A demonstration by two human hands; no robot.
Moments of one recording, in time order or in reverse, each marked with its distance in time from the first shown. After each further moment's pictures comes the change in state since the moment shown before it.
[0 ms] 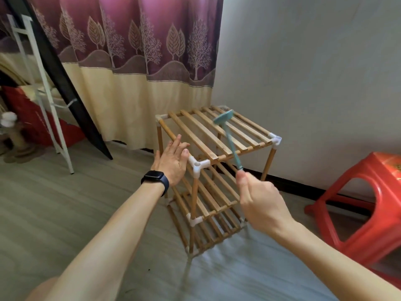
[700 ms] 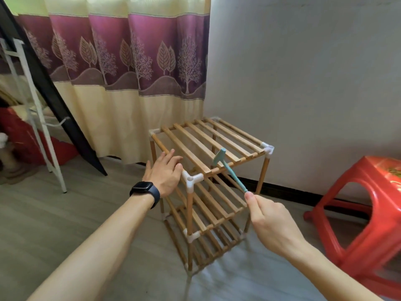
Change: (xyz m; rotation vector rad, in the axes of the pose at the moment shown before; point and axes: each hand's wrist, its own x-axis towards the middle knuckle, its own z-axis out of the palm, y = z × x) left_hand 0.007 0.010 -0.019 0.075 -0.013 0.001; right_hand -0.011 0.034 -0.006 -0.117 0.048 0.147
